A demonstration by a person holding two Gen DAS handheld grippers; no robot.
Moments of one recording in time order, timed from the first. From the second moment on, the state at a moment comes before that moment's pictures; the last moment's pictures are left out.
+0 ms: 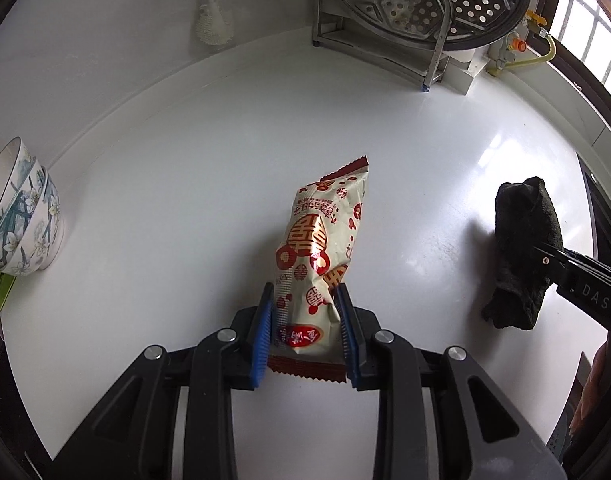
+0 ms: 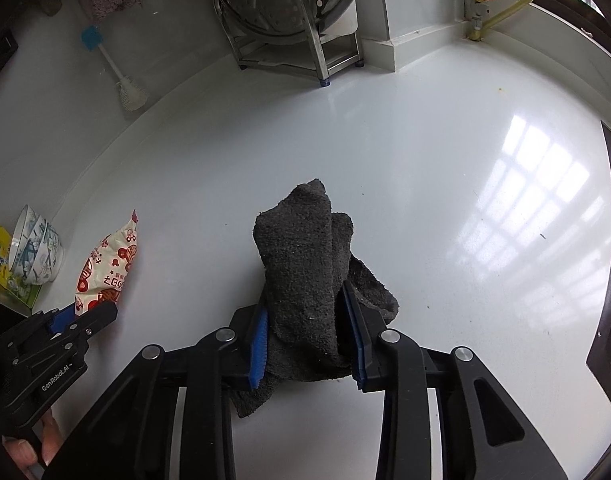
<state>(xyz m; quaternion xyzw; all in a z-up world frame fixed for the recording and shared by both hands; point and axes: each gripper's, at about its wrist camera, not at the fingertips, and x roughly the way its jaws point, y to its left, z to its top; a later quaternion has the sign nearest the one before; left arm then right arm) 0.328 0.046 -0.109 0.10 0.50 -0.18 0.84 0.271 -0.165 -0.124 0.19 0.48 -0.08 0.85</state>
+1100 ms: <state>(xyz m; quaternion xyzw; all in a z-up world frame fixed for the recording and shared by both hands) 0.030 -0.067 -0.099 0.10 0.54 -0.17 0.82 -0.024 -0.234 -0.115 0.14 0.54 0.02 0.83</state>
